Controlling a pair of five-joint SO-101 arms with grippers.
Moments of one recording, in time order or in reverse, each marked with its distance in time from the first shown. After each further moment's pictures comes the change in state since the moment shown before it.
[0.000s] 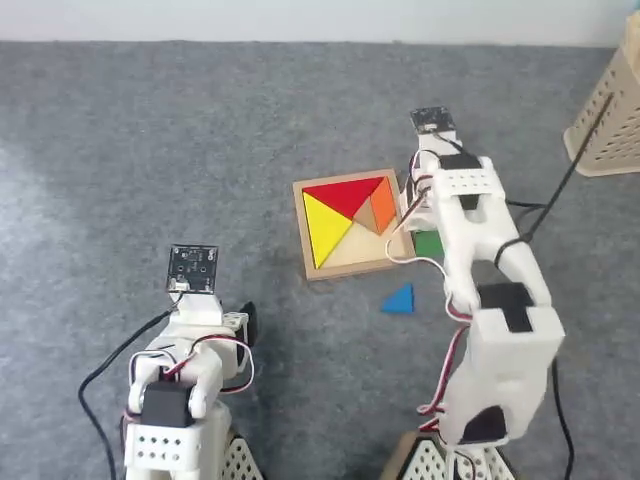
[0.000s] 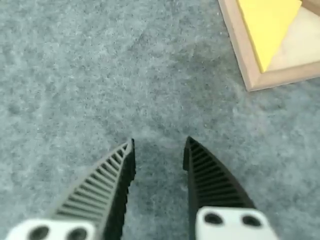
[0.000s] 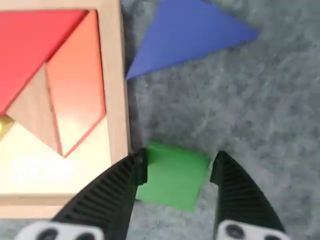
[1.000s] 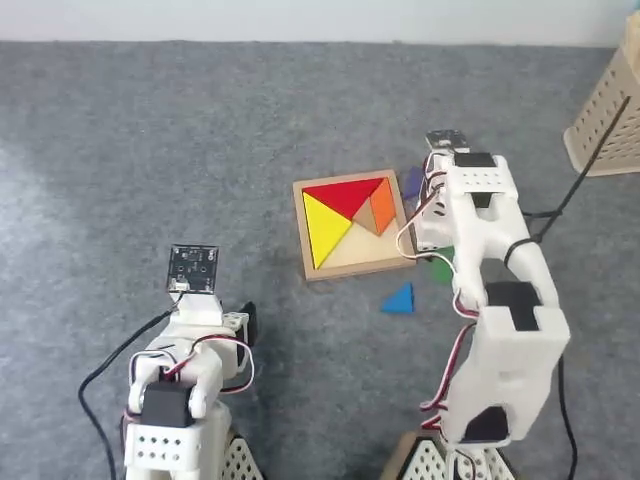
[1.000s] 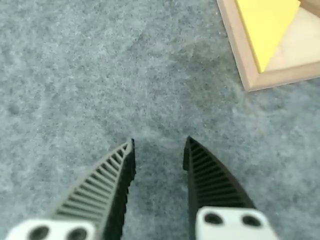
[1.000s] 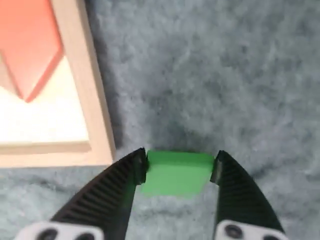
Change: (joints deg) left arm 0.0 0.0 0.0 0.0 0.0; right arm 3.1 -1.7 0.4 12.6 0.0
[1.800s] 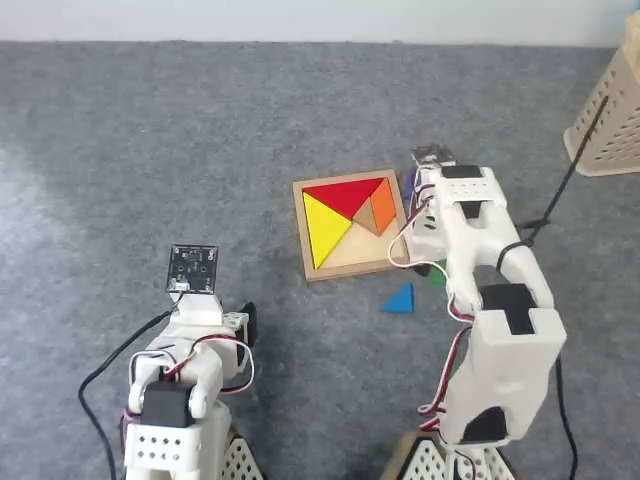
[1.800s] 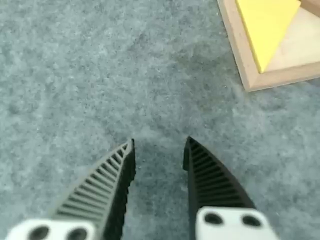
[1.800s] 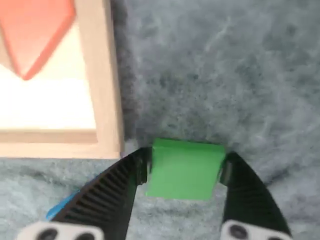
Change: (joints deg) left arm 0.1 0.0 0.0 0.0 0.0; right arm -1.8 0.9 5.6 -2.8 1.2
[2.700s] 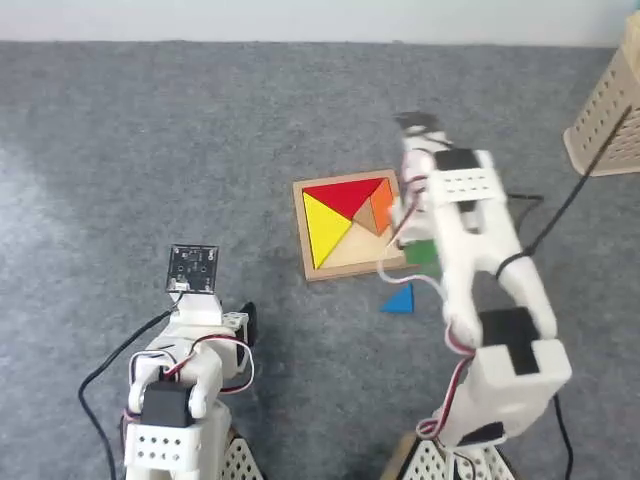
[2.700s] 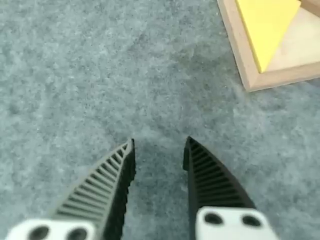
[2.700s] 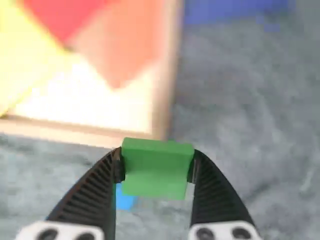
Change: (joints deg) left arm -0.2 0.0 0.0 0.0 0.0; right arm -7.5 -12.0 -2.5 2.0 4.6
